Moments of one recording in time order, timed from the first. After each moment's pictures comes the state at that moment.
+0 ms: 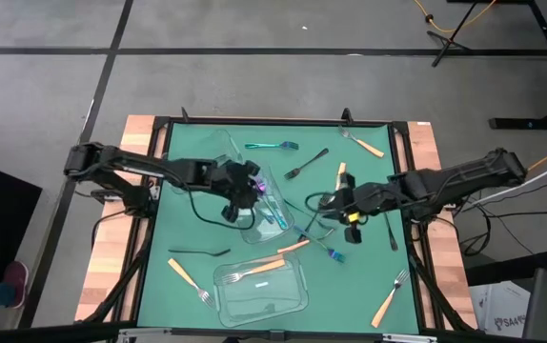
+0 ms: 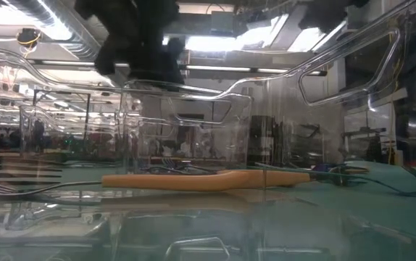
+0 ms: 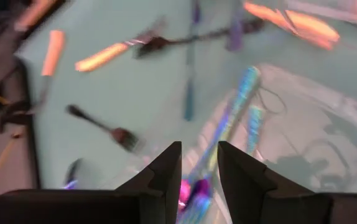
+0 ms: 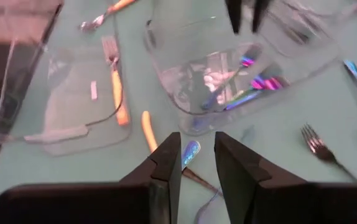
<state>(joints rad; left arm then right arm) 0.02 1.42 0.96 -0.31 -0.09 0.63 0.27 1.14 1.02 -0.60 0.16 0.19</state>
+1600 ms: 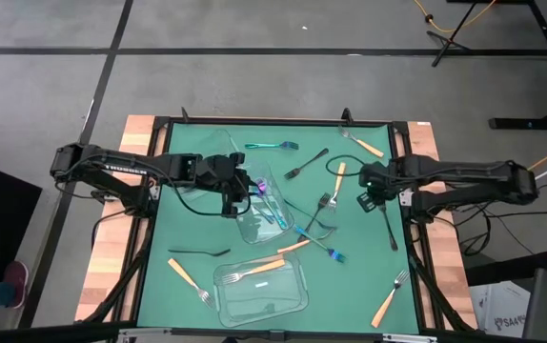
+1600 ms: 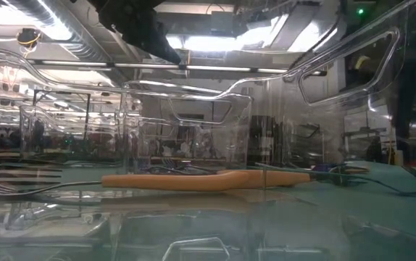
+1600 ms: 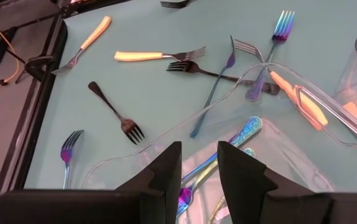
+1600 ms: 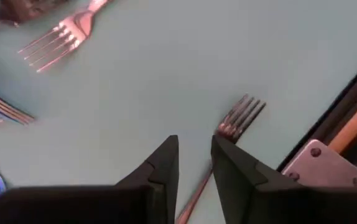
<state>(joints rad) 0.02 1.29 0.96 -0.33 -0.11 0.24 -0.14 1.03 0.76 -1.20 0.07 0.84</state>
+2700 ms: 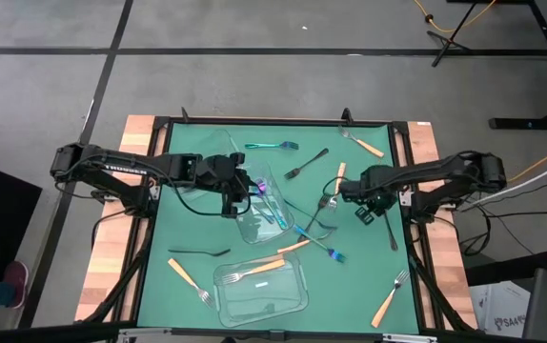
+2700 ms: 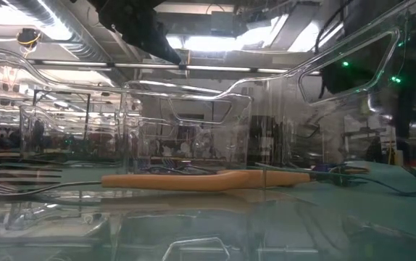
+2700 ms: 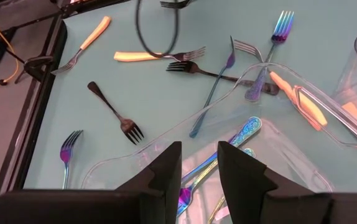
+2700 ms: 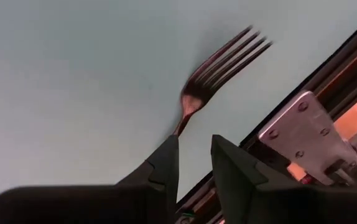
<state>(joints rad) 0.02 1.29 0.96 -0.33 -0.11 0.24 -0.07 1.40 0.73 -1.27 0.00 0.83</state>
